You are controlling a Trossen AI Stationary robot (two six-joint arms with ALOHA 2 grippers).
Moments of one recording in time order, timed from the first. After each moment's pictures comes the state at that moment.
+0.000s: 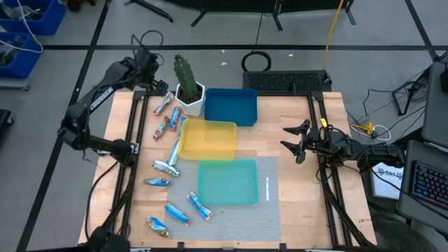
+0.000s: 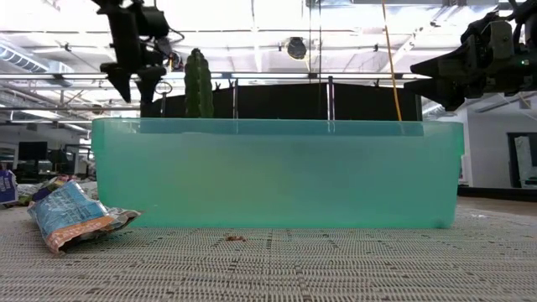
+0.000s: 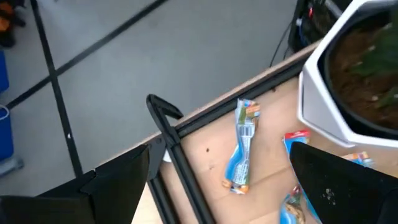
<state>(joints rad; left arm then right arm) 1.01 1.33 1.32 -1.03 -0.27 0.05 -0.04 0.00 0.01 0.04 0.23 0.09</state>
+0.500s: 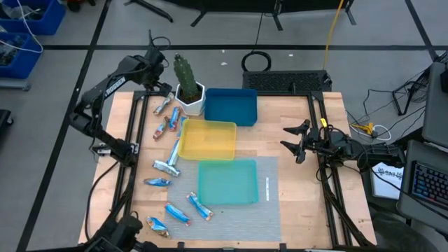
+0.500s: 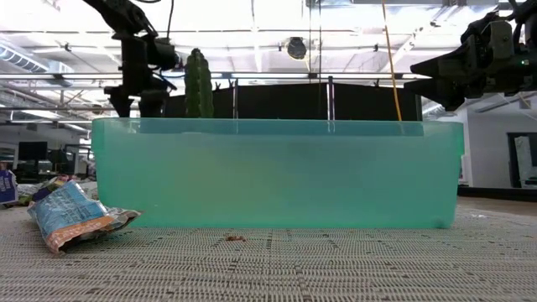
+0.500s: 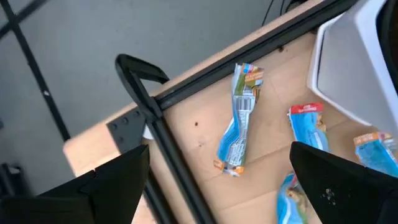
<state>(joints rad) 1.07 1.52 1.34 -1.08 -0.19 0.02 -0.04 0.00 0.02 0.04 0.23 0.09</state>
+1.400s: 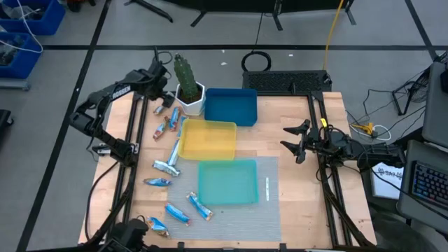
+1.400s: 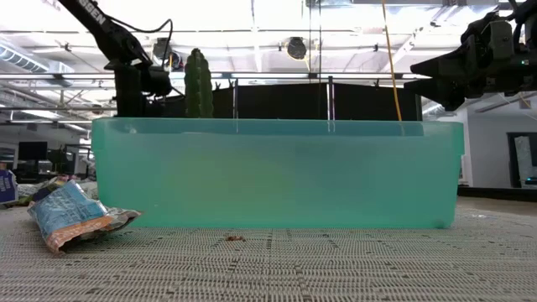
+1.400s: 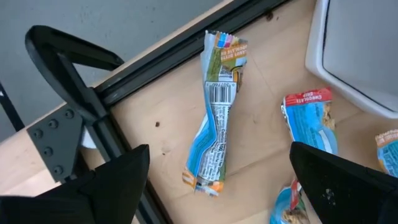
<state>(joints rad) 1.09 1.52 1.05 -0.80 -0.11 0.05 -0.04 0.00 0.01 0.04 0.23 0.09</state>
